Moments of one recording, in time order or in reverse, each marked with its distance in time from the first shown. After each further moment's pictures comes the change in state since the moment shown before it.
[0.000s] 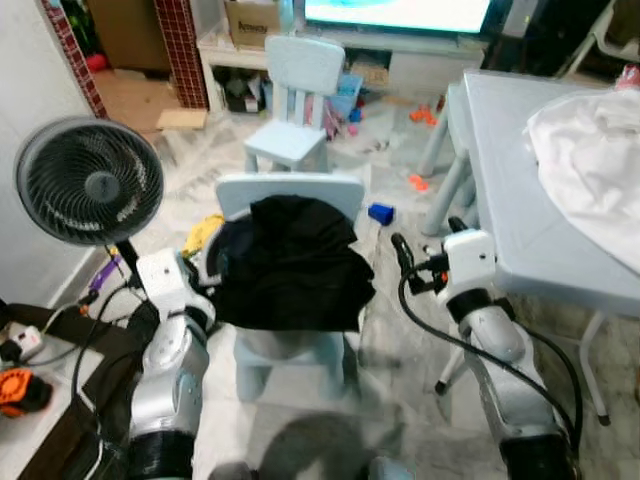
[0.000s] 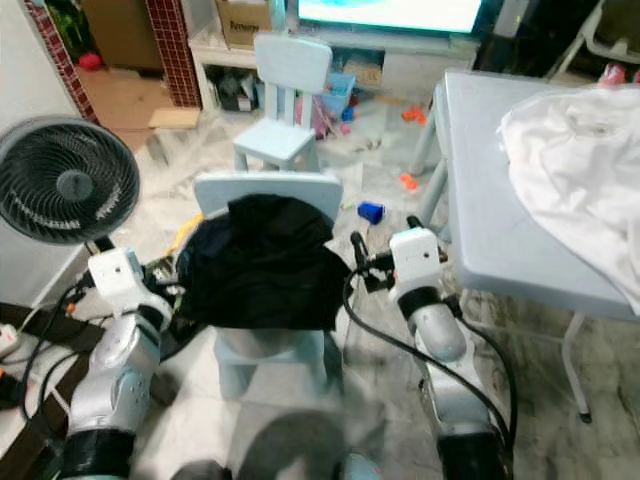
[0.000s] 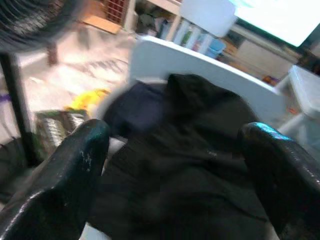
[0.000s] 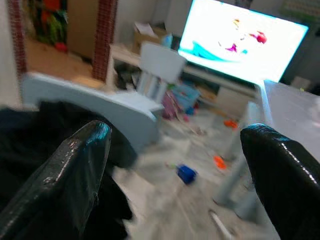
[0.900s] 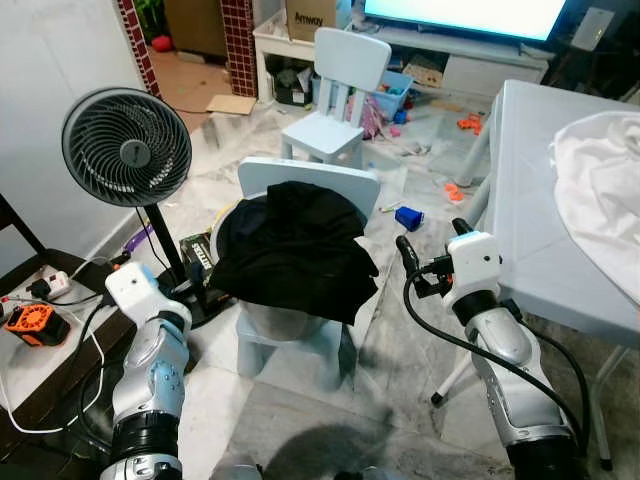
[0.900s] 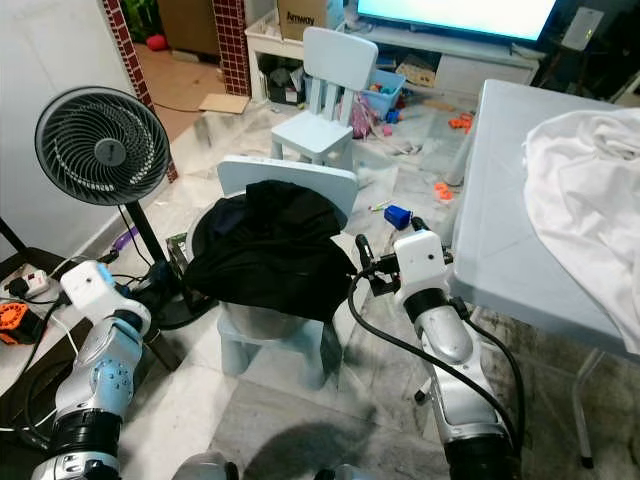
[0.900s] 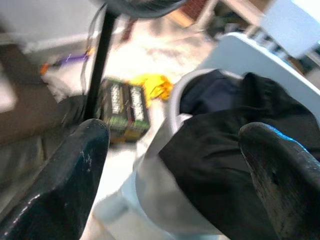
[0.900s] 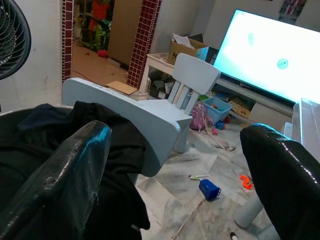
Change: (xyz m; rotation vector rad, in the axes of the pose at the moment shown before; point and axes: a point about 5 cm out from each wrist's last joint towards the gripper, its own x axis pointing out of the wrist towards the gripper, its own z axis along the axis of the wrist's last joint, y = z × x) left arm 0.011 0.043 0.004 -0.044 0.028 0.117; right arm -0.001 0.003 0.004 0.011 -0.026 0.002
